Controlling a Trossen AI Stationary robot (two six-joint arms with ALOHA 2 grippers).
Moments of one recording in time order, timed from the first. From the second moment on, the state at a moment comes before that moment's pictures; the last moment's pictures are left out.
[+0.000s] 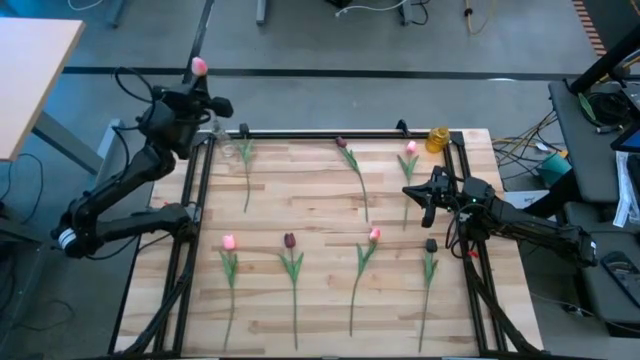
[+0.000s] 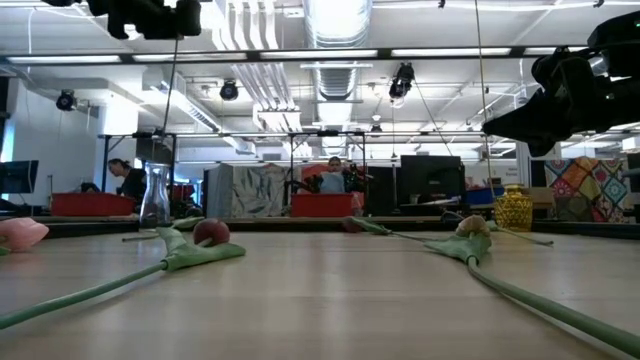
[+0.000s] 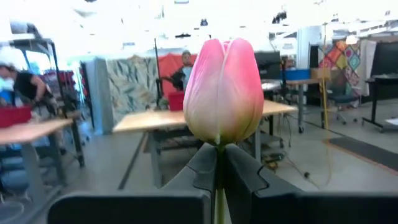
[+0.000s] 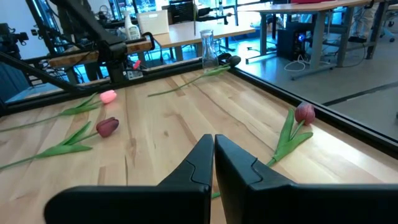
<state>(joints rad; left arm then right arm) 0.77 0.84 0.83 0.26 -0.59 0.21 -0.42 0.15 0.01 0.03 -0.13 0.11</state>
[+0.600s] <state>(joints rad) 0.87 0.90 0.79 0.42 -0.55 0.26 -0.42 0.15 0.01 0.03 -0.13 0.11</state>
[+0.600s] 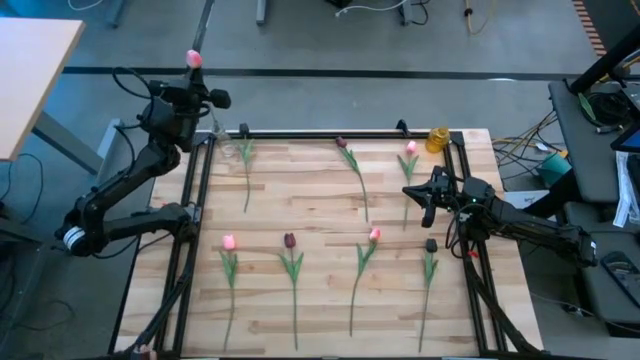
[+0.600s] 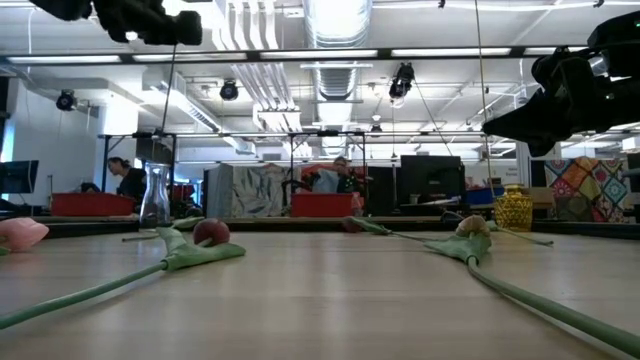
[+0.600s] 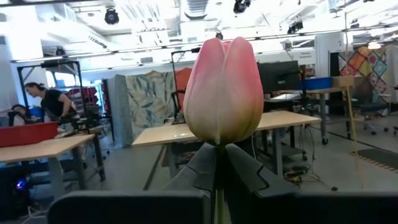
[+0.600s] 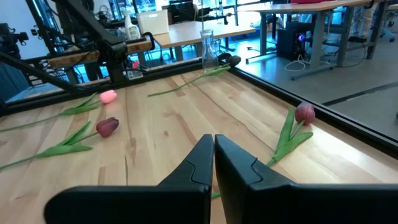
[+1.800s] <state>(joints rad) 0.89 0.93 0.79 -0.18 -0.48 -0.08 -0.42 0.15 0.01 0.03 -0.13 0.11</state>
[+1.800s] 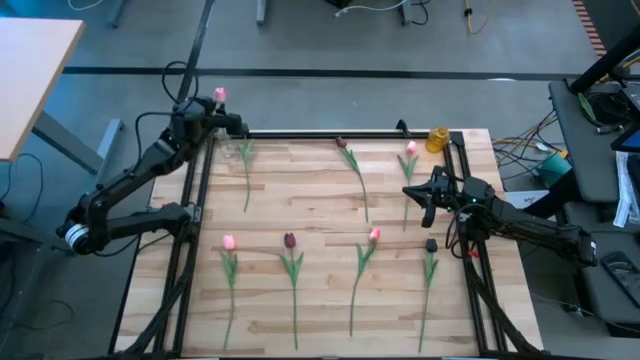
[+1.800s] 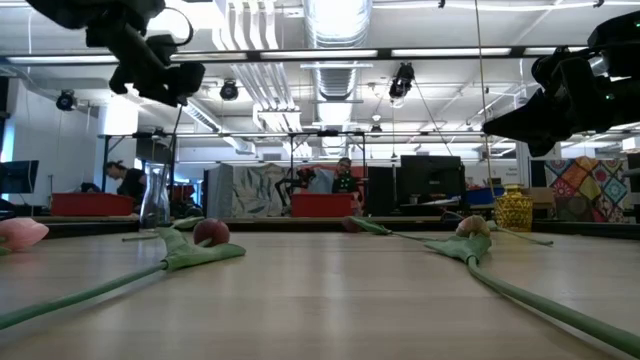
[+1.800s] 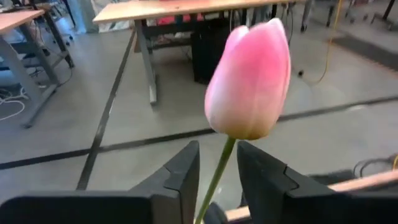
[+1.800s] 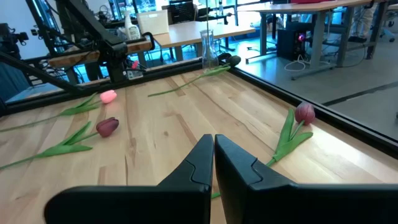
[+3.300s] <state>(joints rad) 0.75 0.96 1.09 -0.44 -0.05 -0.13 -0.42 0.15 0.01 0.04 -0.13 -0.10</state>
